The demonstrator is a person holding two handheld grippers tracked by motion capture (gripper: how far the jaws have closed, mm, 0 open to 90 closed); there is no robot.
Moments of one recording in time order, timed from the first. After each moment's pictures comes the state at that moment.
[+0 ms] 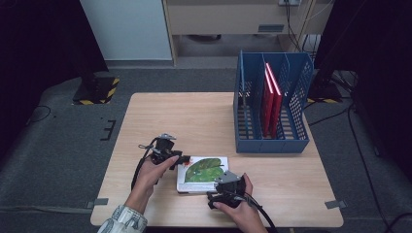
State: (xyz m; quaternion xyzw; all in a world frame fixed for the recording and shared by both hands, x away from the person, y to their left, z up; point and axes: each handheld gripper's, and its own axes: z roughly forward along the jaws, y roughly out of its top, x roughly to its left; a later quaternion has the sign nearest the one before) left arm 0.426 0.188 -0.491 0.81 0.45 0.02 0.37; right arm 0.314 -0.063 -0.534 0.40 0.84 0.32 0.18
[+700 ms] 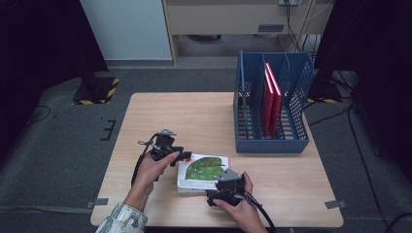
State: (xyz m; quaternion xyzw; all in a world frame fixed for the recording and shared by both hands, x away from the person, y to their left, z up) left arm 0.428 0.185 -0.470 0.81 0.45 0.03 0.39; right arm 0.318 -0.062 -0.530 0.41 0.83 0.34 0.18
